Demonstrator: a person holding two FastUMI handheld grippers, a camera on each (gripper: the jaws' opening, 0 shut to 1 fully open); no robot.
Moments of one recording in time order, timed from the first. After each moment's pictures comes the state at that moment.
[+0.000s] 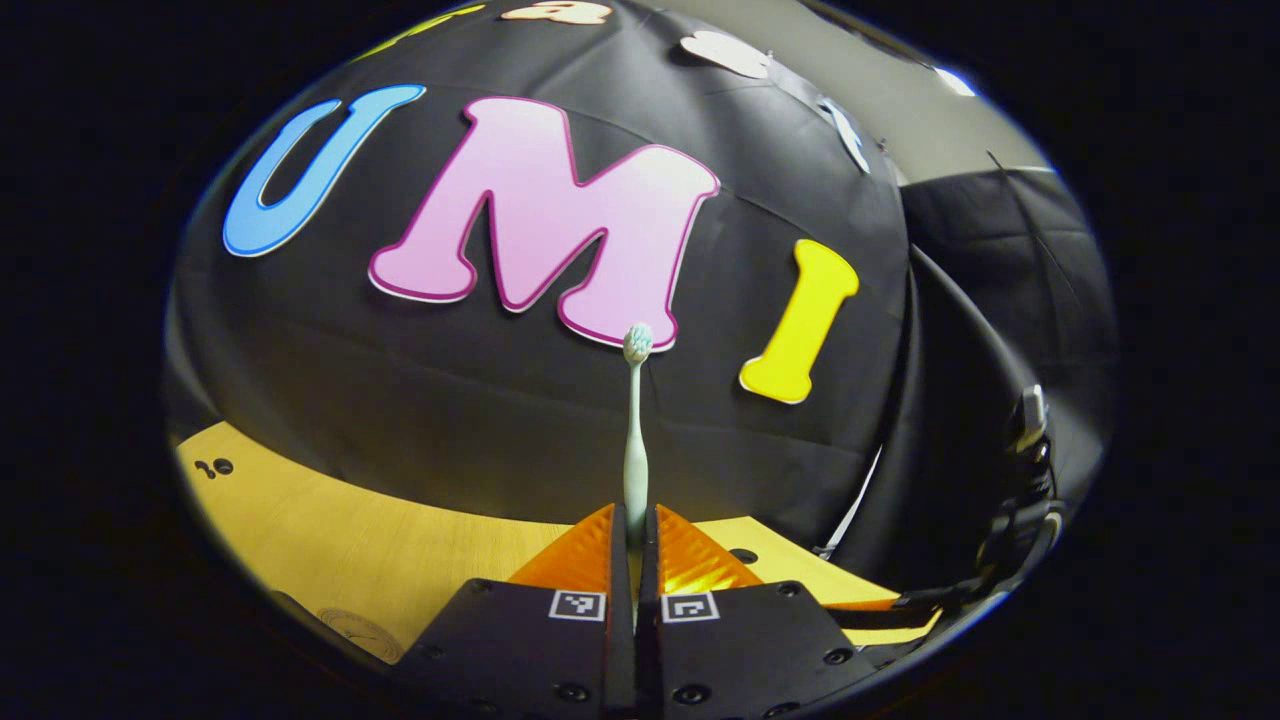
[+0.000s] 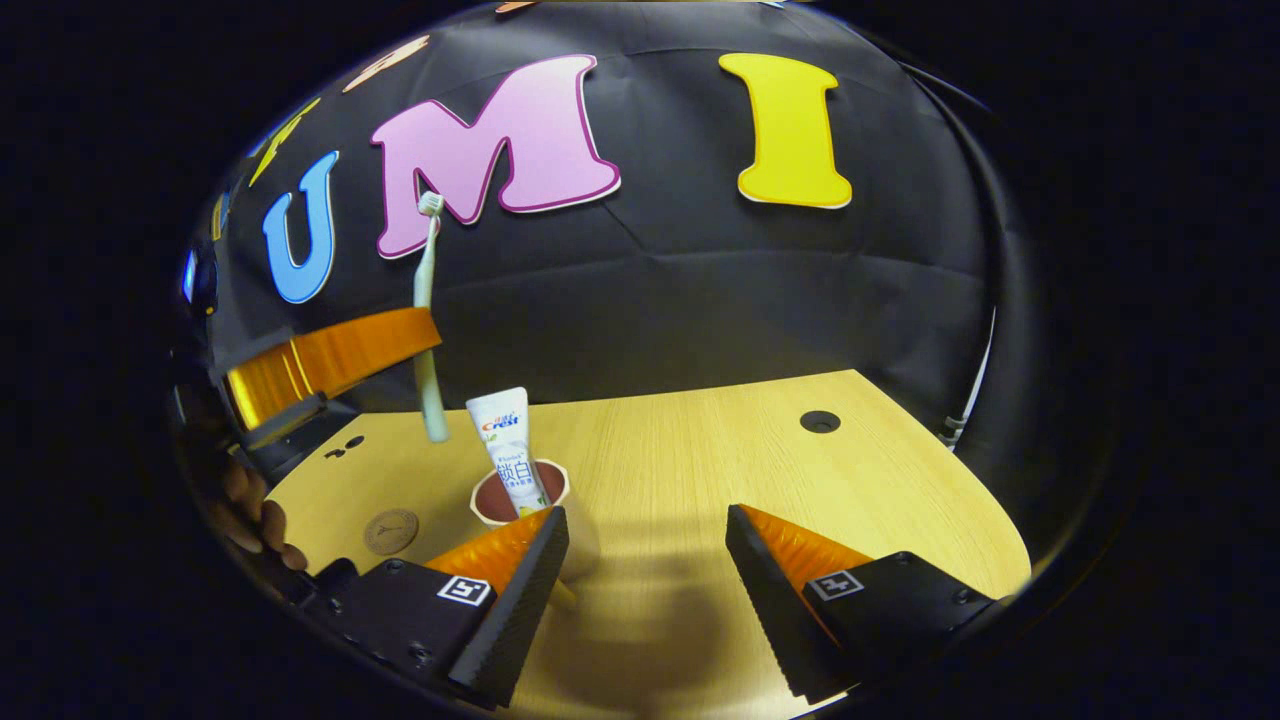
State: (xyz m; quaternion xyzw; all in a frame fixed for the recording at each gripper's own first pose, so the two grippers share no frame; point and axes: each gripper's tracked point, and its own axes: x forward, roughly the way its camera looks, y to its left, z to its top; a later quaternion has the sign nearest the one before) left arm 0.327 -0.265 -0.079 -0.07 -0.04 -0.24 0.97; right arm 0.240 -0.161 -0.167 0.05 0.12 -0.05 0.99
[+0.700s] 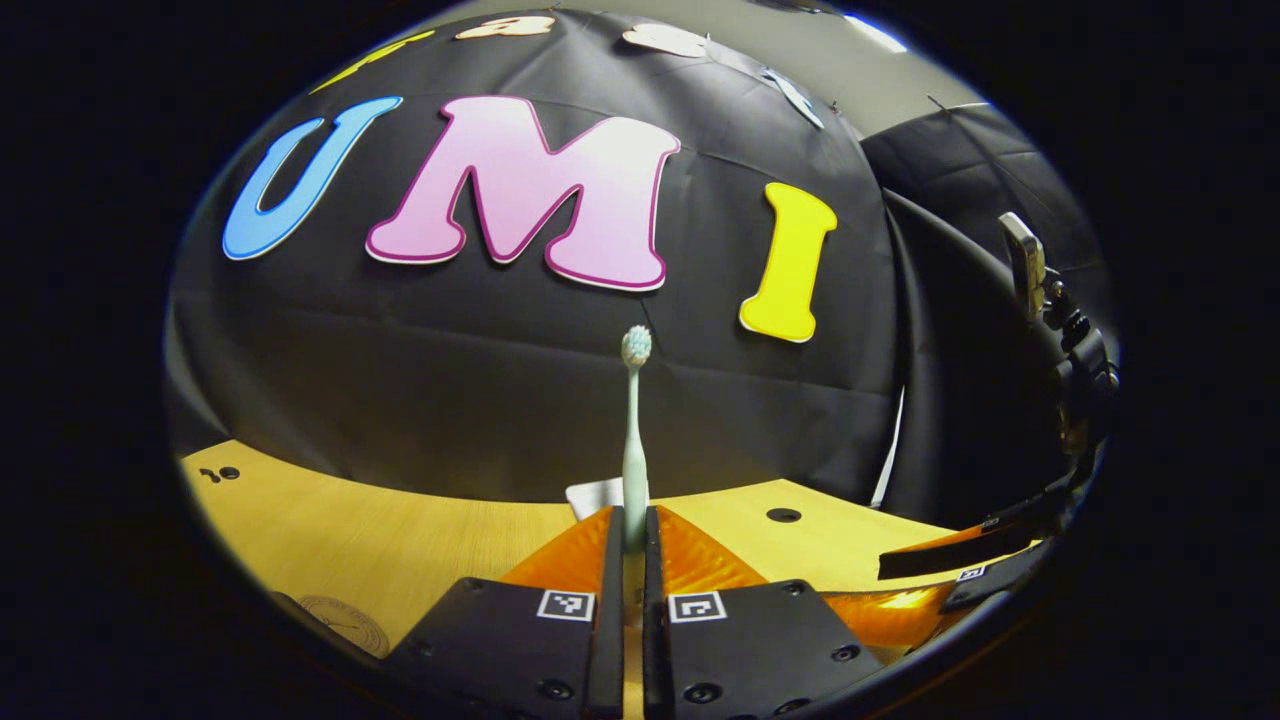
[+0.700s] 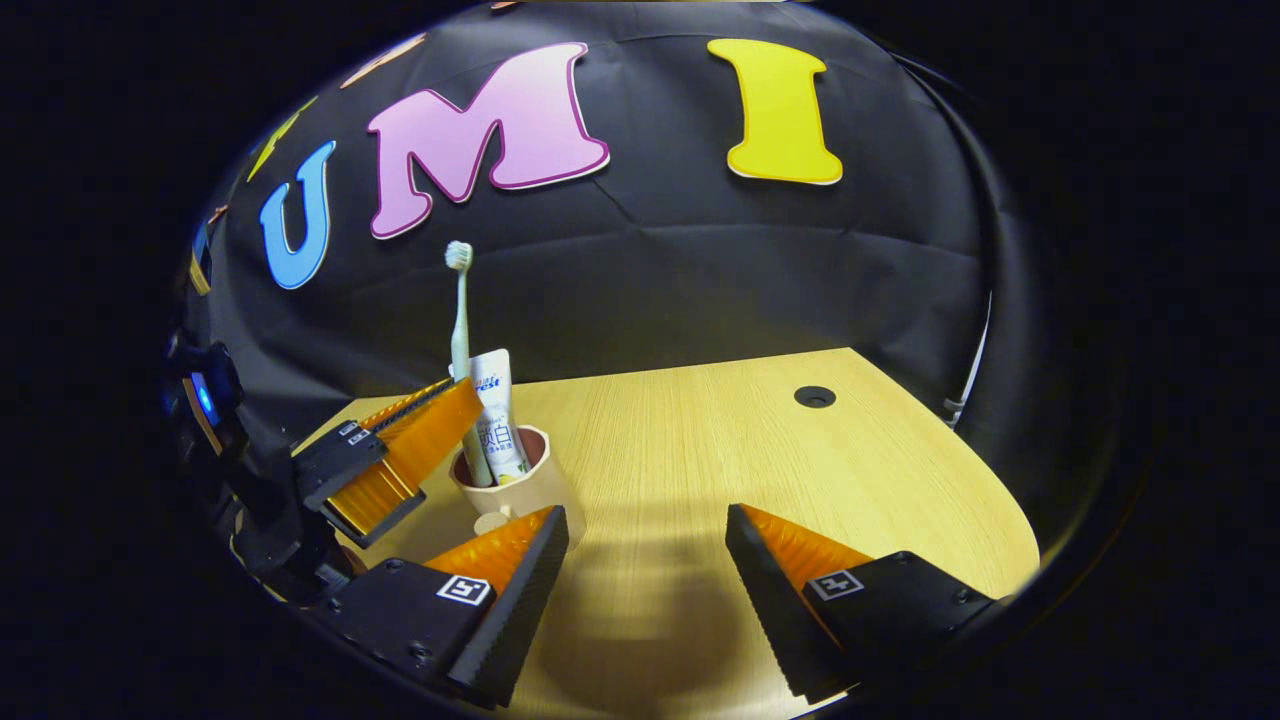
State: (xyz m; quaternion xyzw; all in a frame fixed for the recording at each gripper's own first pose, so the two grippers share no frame) left arm 0.338 -0.266 -0.155 -0.03 -0.05 -0.21 0.98; right arm 0.234 -0.165 -0.193 0.05 0.14 -0.04 0.99
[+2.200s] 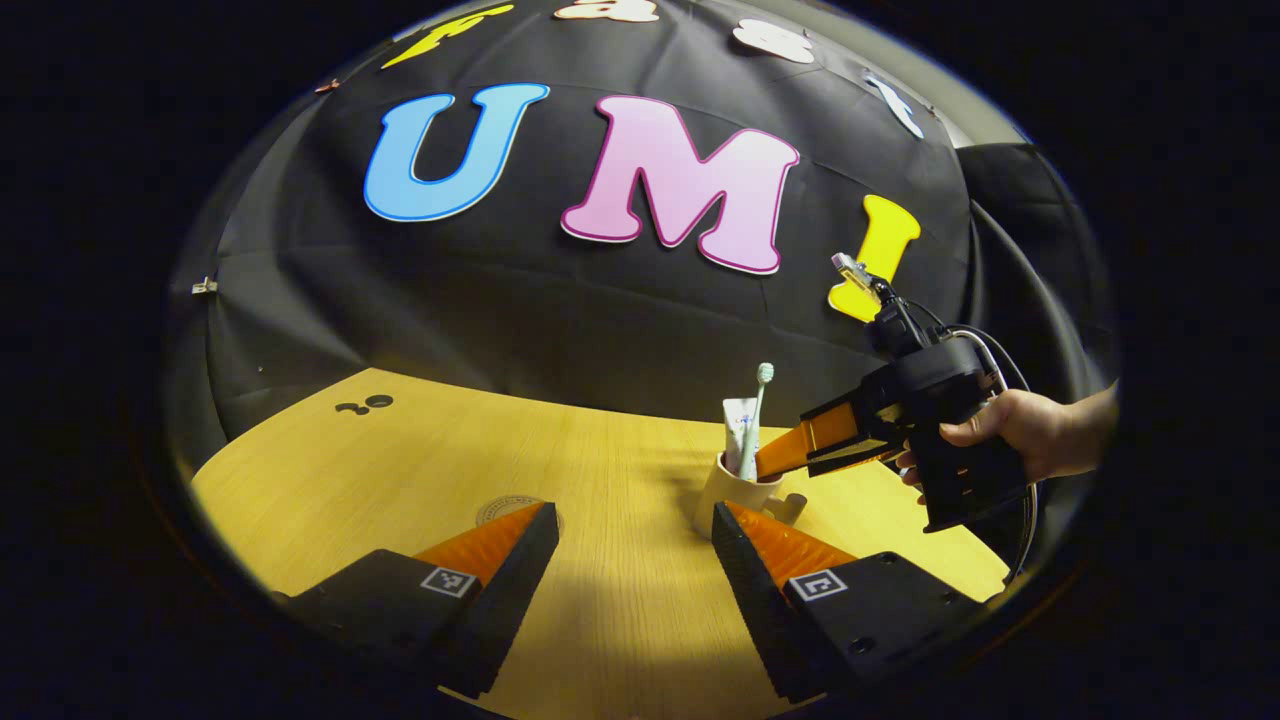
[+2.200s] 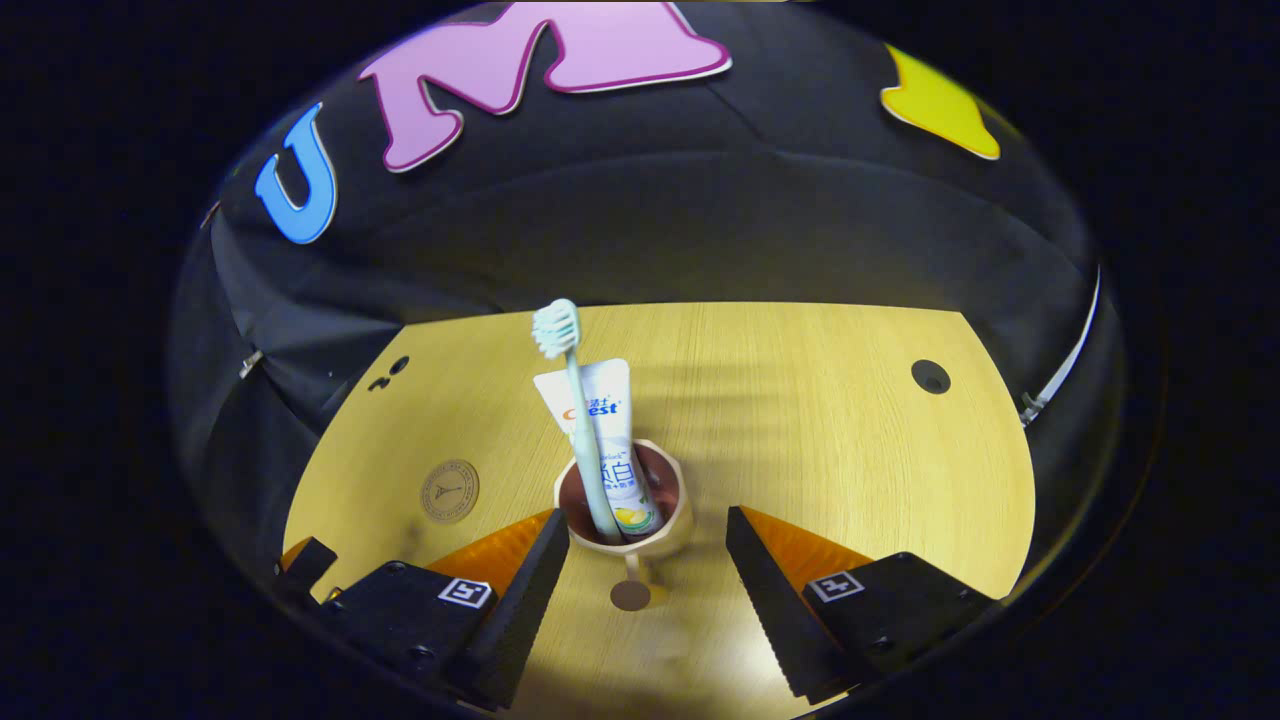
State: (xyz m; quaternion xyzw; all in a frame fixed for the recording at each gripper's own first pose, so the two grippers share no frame) left arm 0.189 -0.114 -0.158 -0.07 0.08 -0.08 0.99; right arm 0.287 -0.079 -0.180 0.03 0.35 0.06 0.94
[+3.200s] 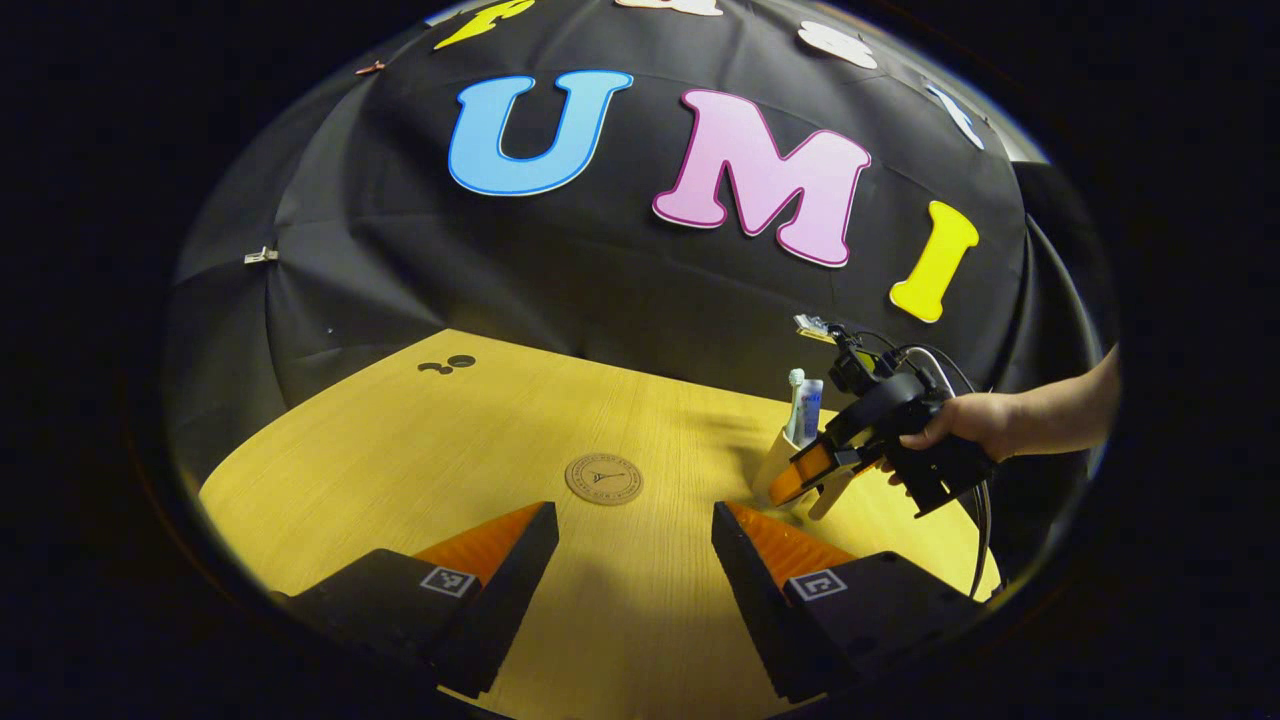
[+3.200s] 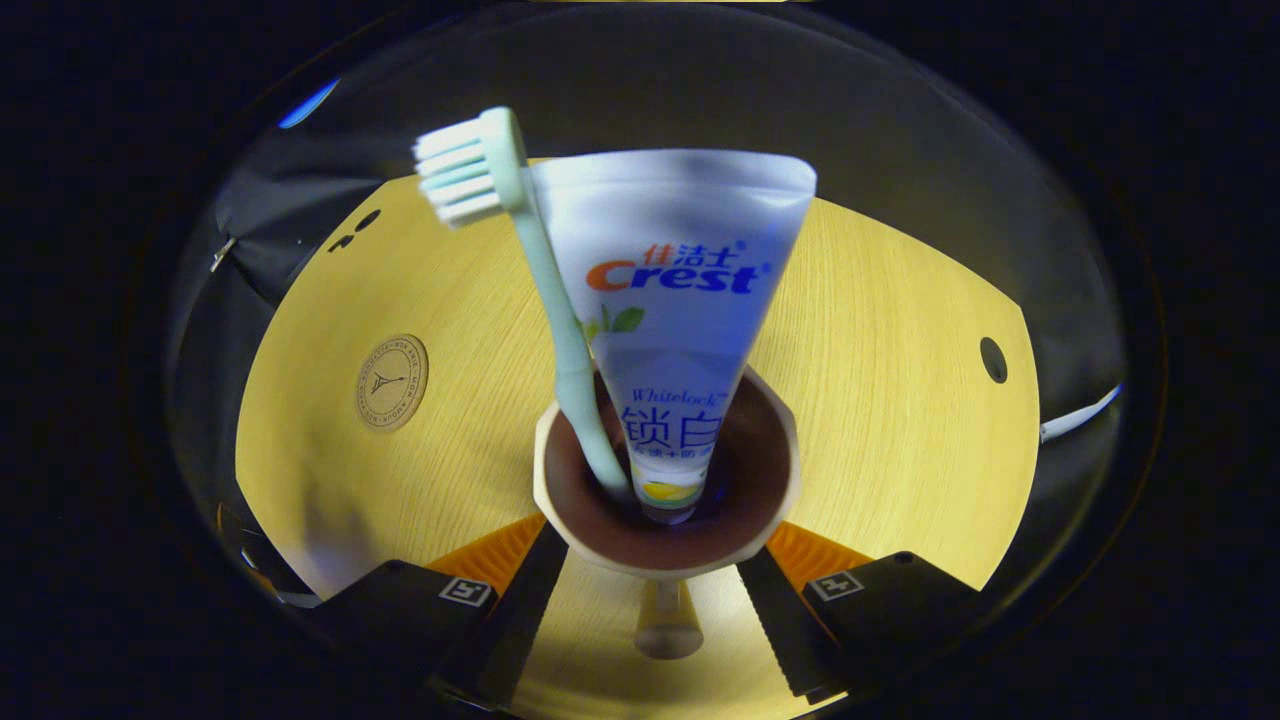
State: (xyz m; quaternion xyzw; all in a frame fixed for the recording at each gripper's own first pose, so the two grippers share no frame) left arm 0.131 -0.052 -0.174 -0.10 0.15 -0.01 0.98; right arm 0.286 -0.066 -0.266 -0.06 0.51 0.06 0.85
